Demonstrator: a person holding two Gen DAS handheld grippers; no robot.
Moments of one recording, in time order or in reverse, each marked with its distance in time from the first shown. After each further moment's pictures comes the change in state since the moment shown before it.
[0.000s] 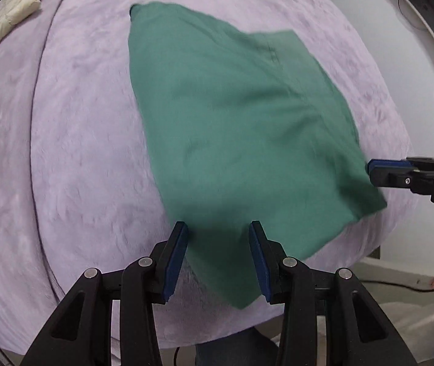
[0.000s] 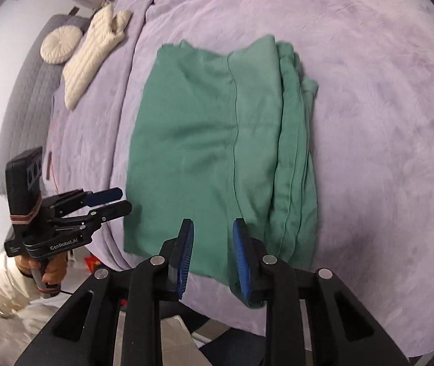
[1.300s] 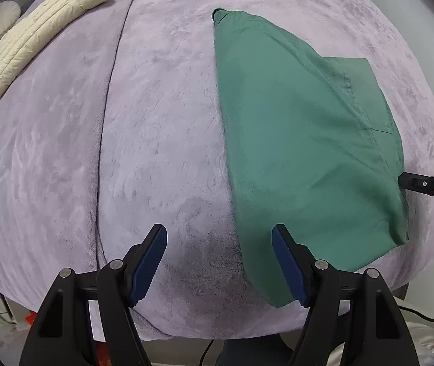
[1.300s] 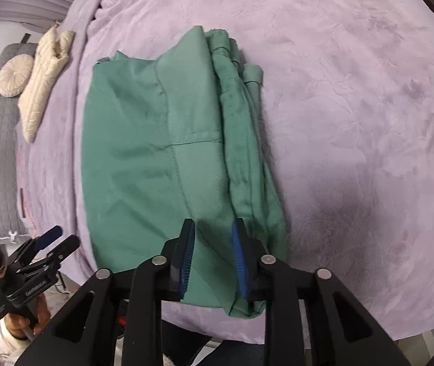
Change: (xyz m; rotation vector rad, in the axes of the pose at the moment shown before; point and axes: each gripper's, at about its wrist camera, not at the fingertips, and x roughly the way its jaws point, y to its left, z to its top) left arm -0.028 0.022 0.002 -0.202 -0.038 0.237; right arm -0.005 -0.041 0.021 0.241 -0.016 -0.133
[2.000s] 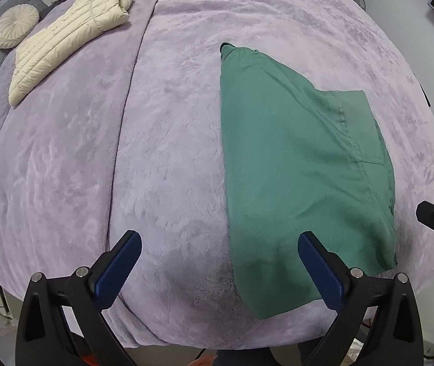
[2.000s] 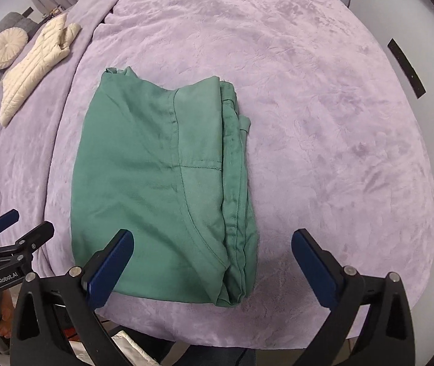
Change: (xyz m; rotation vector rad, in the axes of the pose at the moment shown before) left arm -0.031 -0.012 0.006 -0.051 -0.110 0.037; right arm -0.061 0.054 -0.030 -0.156 -0.205 -0.233
